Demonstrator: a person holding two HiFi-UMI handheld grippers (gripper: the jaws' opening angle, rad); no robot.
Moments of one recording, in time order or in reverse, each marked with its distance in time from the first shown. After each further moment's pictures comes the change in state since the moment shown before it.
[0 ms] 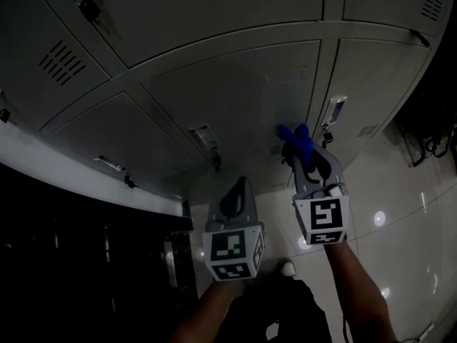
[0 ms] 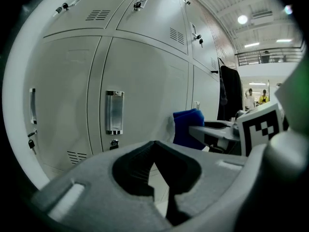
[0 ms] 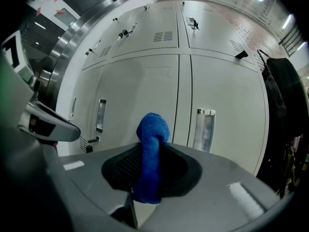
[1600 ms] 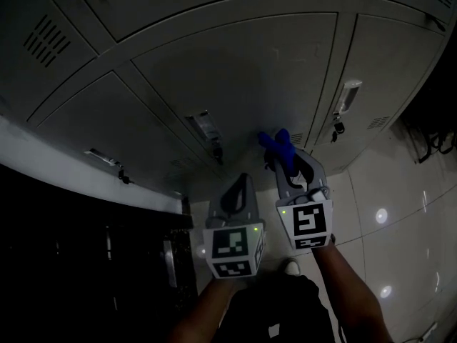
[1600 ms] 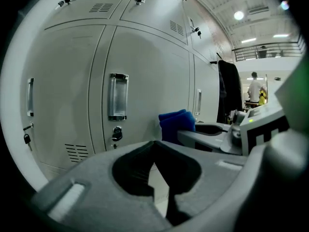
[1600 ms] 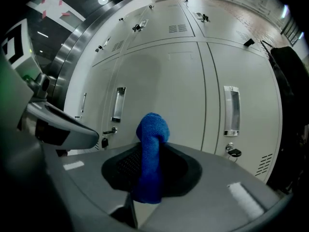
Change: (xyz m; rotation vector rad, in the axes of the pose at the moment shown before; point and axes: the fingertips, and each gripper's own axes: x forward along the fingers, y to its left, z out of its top) left arm 0.016 0.019 -0.037 0.039 0.014 -0.009; right arm 0.021 0.062 -0.042 0.018 -0.005 0.076
